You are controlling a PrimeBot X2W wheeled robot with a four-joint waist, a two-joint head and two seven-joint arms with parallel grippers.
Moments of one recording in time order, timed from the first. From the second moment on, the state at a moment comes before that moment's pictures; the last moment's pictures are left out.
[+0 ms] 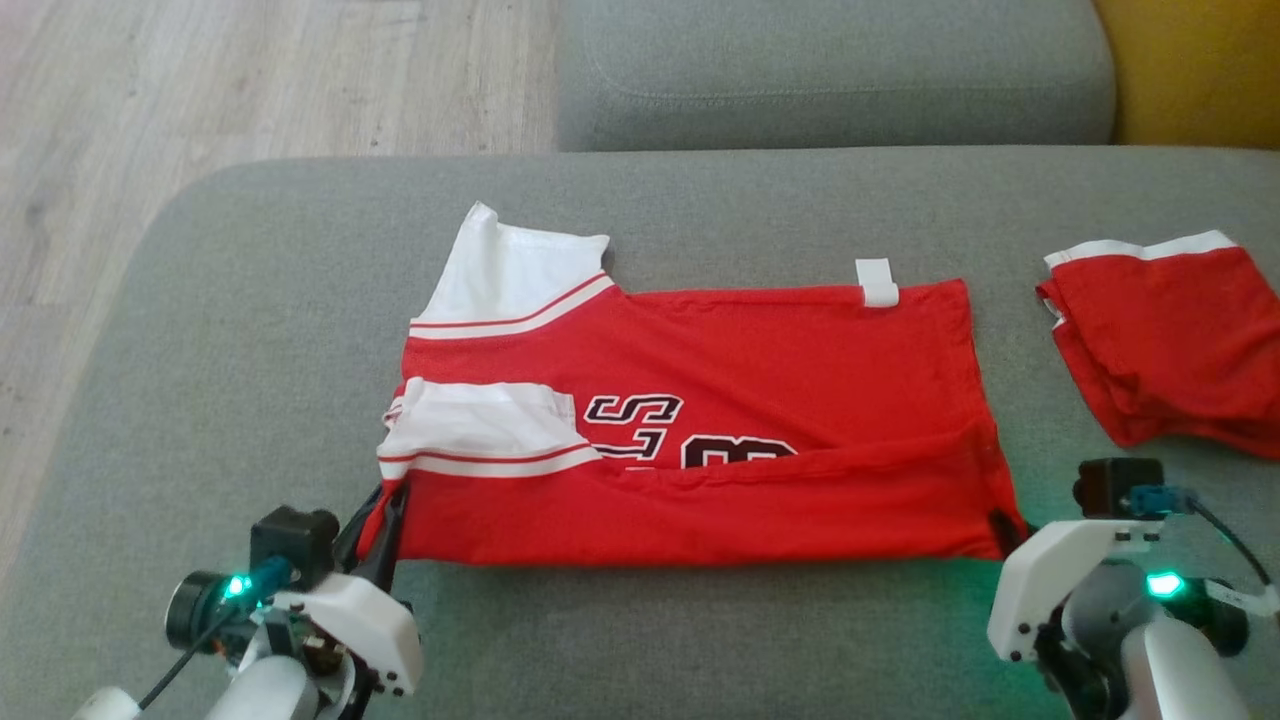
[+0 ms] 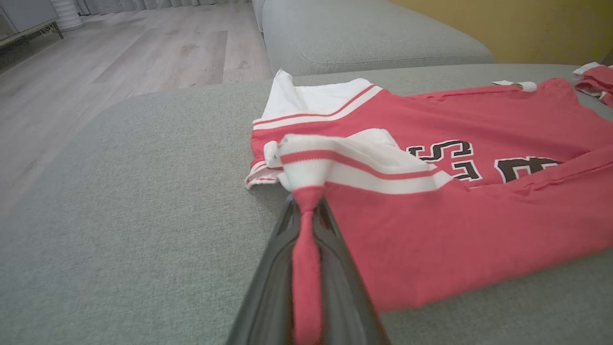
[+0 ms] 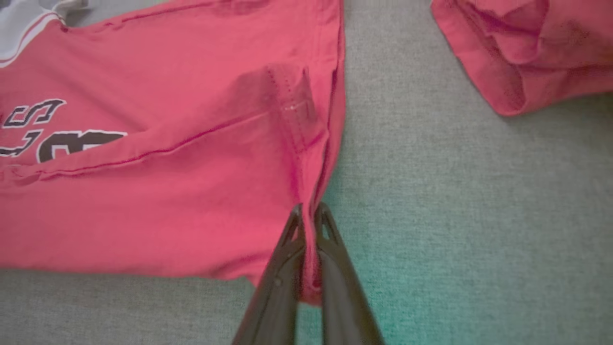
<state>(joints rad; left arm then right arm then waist) -0.20 0.31 -0.46 0.44 -0.43 0.02 -0.02 -0.08 -0.05 -0.07 0.33 0.13 0.12 0.47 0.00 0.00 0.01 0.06</state>
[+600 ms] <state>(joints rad) -0.21 0.28 -0.36 0.33 -0.48 0.09 -0.22 -0.08 -0.04 -0.03 0.20 0.21 0.12 0.12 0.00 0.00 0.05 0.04</state>
